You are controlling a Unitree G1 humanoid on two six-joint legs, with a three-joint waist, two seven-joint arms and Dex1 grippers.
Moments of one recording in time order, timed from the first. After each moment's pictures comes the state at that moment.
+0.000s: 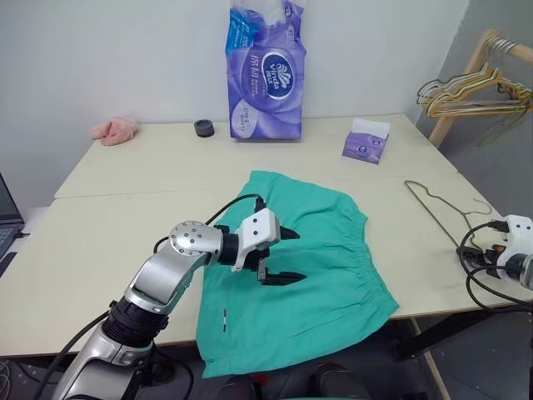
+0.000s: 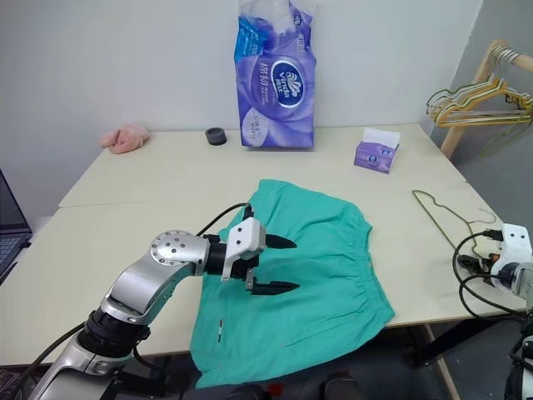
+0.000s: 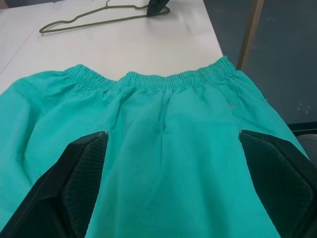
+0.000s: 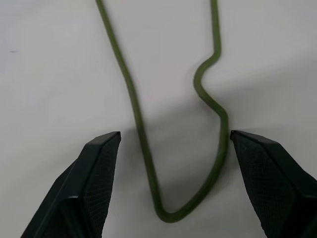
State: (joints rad) left arm -0.44 0.58 -0.31 -0.24 -0.28 0.47 -1.08; right arm -0.40 -0.83 -0.35 0.62 0.26 0.79 0.55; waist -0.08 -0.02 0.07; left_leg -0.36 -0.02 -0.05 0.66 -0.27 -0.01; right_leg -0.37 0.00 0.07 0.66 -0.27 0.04
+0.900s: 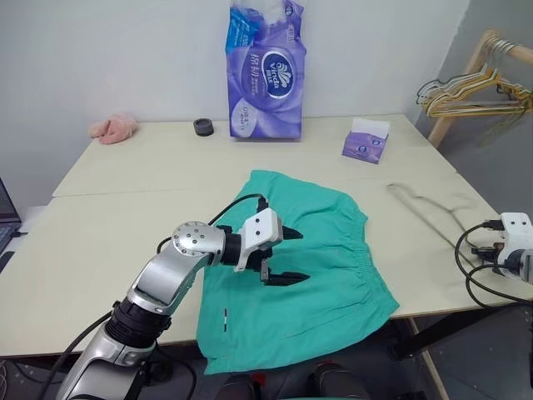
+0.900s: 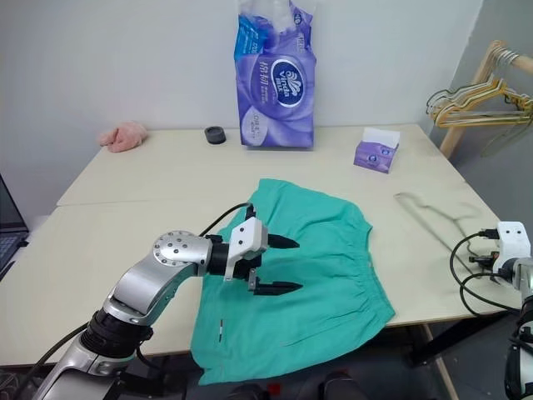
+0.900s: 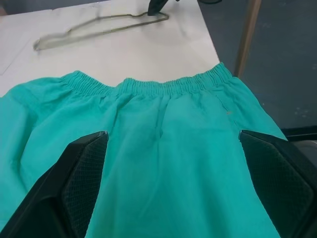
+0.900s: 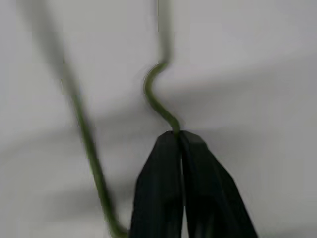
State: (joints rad) left arm -0.44 0.56 -0.31 -0.25 -0.28 0.48 -1.07; right arm -0.52 -0.85 -0.20 0.84 0.12 0.61 0.52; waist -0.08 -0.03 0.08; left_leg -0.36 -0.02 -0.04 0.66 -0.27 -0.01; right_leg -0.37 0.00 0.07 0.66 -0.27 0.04
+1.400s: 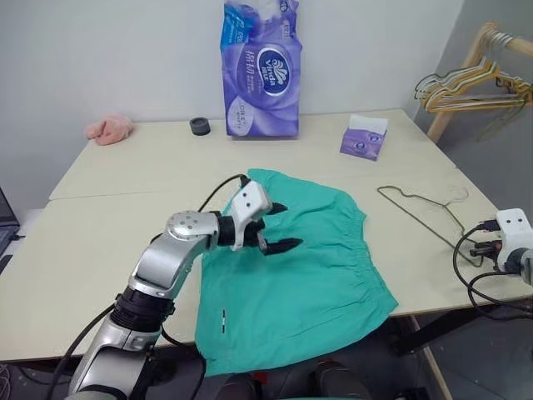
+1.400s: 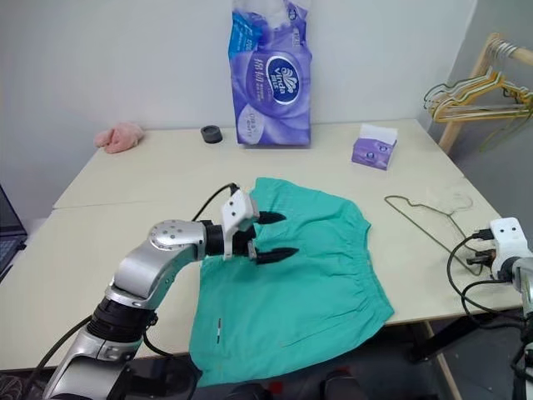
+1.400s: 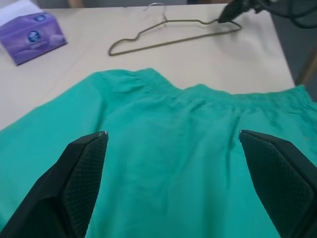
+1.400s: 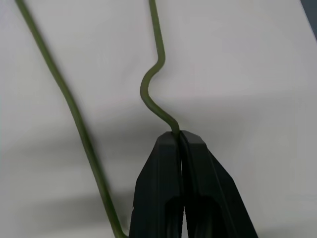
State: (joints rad) left arm -0.52 0.51 -0.18 -0.09 -0.30 0.53 -0.92; right arm -0.29 -0.86 -0.21 0.41 0.14 0.60 0.58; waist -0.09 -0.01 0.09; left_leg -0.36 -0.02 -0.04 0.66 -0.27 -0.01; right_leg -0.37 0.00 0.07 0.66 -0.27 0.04
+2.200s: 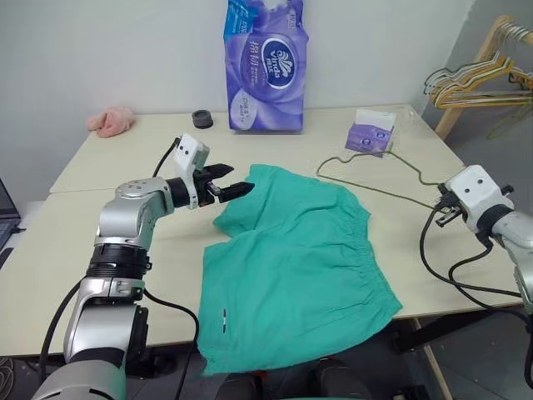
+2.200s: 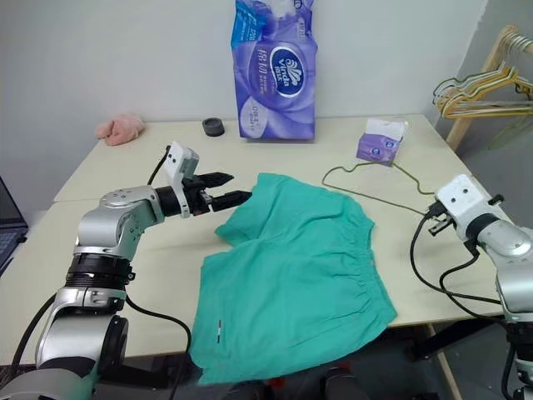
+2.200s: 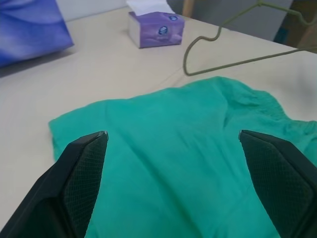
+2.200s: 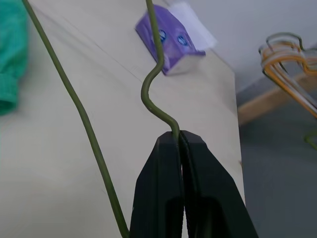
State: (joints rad) left arm -0.73 0.56 0.03 0.36 -0.34 0.52 -0.99; right arm -0.26 -0.85 -0.10 -0.10 0.00 0.32 0.54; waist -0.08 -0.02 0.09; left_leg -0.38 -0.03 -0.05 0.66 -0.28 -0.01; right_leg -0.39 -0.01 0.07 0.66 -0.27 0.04
